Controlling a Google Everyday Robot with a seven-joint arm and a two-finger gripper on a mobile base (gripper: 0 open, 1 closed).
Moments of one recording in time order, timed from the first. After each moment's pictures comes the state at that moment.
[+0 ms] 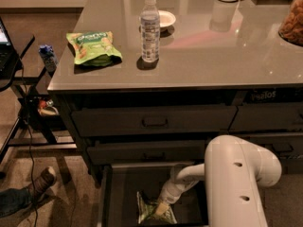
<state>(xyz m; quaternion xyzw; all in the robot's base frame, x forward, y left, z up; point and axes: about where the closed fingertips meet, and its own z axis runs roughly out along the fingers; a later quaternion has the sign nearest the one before) 0.474 -0.050 0.172 -0.57 0.78 0.23 0.06</state>
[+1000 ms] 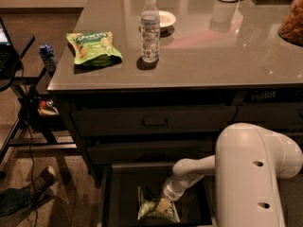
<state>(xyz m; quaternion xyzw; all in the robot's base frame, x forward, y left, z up) 0.462 -0.060 0.249 -0.55 0.81 0.21 0.06</state>
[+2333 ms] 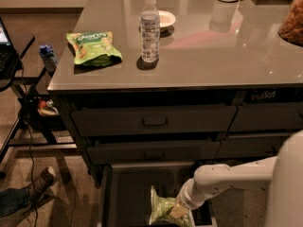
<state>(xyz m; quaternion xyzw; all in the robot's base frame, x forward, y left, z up) 0.411 -0.111 0.363 -0.51 0.84 0.17 0.10</state>
